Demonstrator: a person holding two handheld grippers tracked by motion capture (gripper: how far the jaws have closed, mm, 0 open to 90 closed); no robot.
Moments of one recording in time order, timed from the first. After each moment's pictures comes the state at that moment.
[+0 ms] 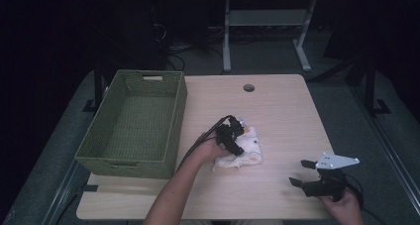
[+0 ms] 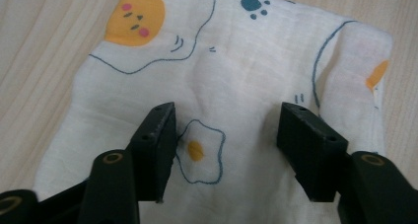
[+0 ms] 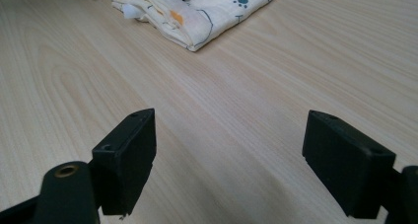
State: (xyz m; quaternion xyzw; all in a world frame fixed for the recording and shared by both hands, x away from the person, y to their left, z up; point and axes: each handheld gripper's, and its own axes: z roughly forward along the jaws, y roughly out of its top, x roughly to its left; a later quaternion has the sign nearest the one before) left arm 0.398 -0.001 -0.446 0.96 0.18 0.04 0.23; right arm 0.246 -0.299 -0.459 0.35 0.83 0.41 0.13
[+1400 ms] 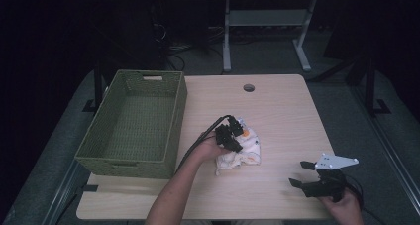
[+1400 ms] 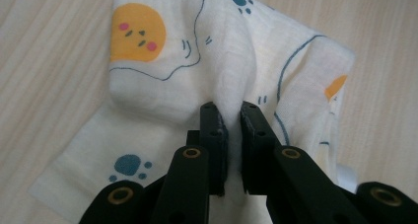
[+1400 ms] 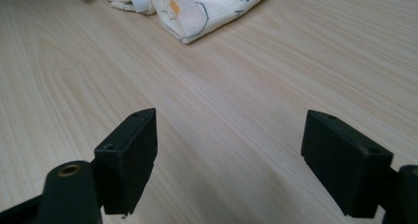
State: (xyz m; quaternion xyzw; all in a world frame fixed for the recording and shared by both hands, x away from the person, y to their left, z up) left arm 0.397 0.005 -0.444 0.95 0.19 0.00 0.25; right arm 0.245 -0.299 -0.461 0.35 0.83 0.41 0.13
